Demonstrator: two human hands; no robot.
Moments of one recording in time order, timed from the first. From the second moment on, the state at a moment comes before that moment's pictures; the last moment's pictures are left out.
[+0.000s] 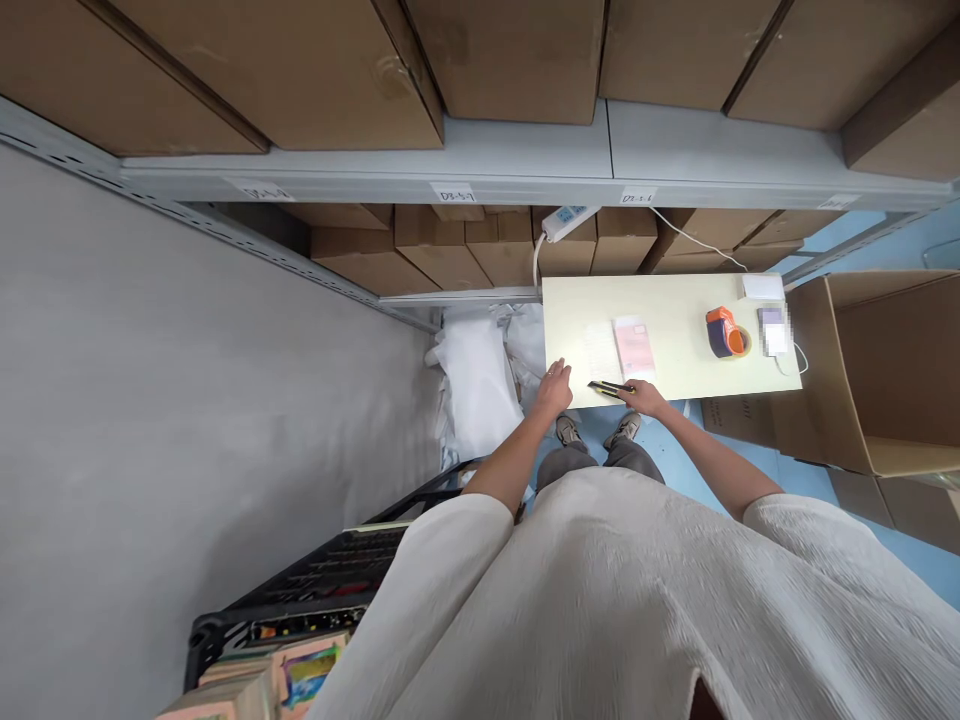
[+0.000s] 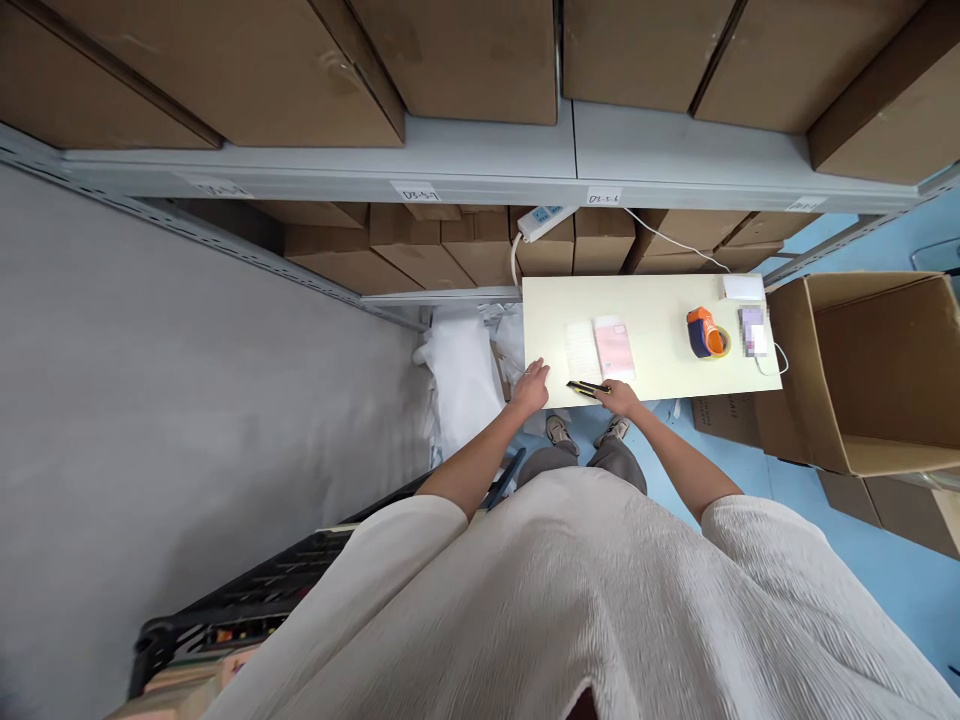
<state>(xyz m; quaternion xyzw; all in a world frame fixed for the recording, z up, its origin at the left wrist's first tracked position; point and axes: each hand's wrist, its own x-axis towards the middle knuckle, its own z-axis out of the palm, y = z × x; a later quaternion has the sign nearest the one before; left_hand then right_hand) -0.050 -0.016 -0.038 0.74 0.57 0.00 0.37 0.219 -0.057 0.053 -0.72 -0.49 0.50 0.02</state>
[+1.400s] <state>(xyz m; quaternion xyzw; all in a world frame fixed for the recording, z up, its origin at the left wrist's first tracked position) 0.127 0.024 0.006 0.73 0.60 -0.08 0.33 0.507 0.254 0.245 -0.67 -0.69 0.00 0.29</state>
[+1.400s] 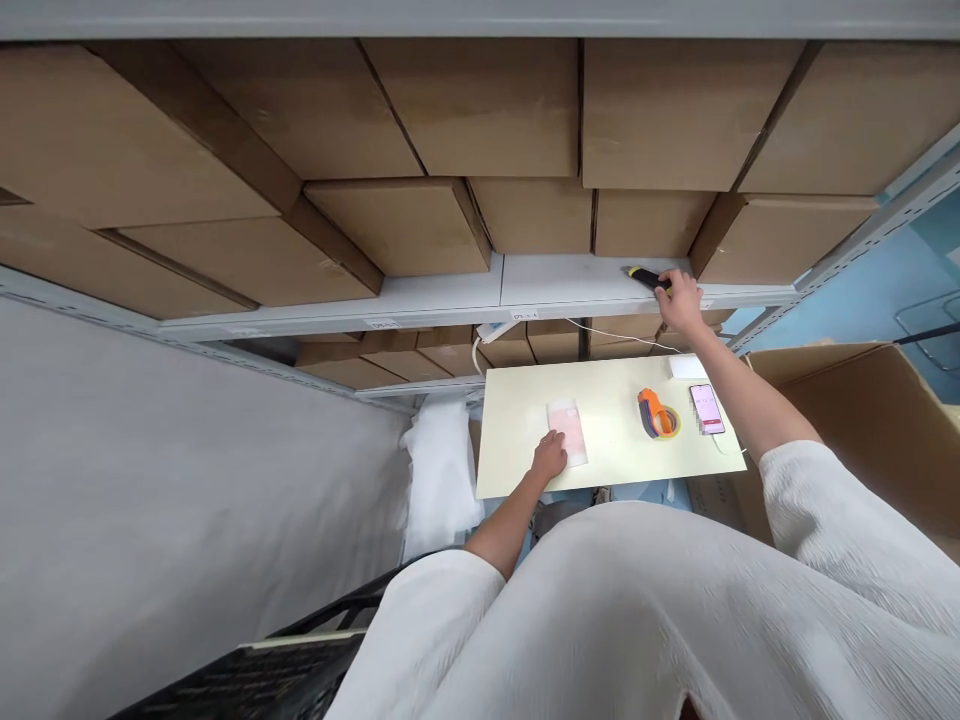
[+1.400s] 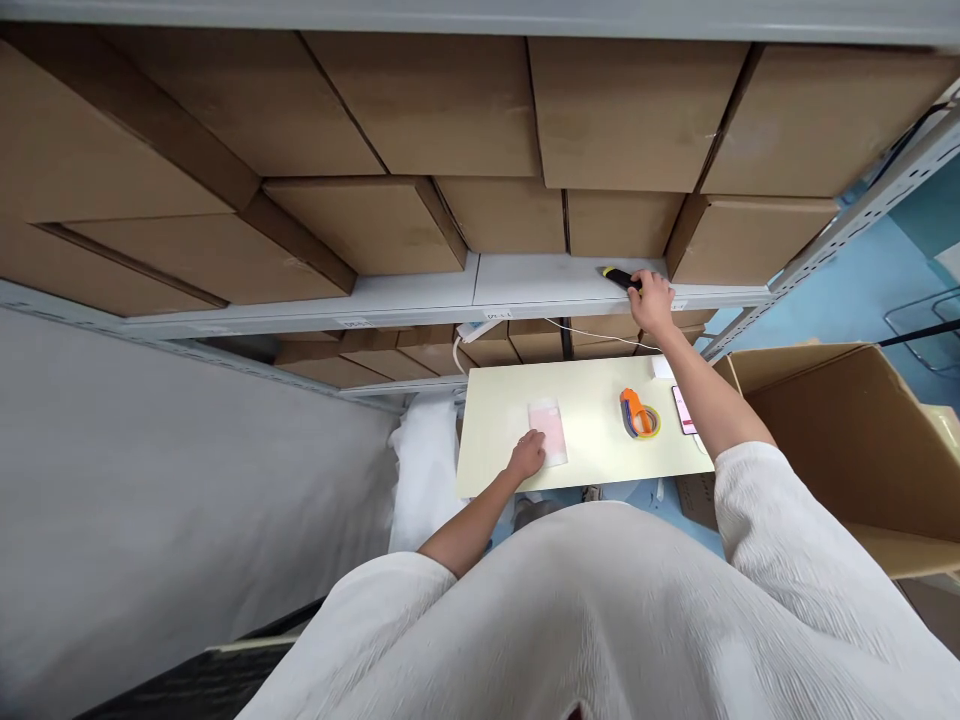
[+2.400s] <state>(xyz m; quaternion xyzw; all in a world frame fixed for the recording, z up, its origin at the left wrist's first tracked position) 0.107 -0.001 -0.017 0.69 0.60 0.07 0.40 0.318 0.045 0.021 -0.75 -0.35 0.53 0.15</state>
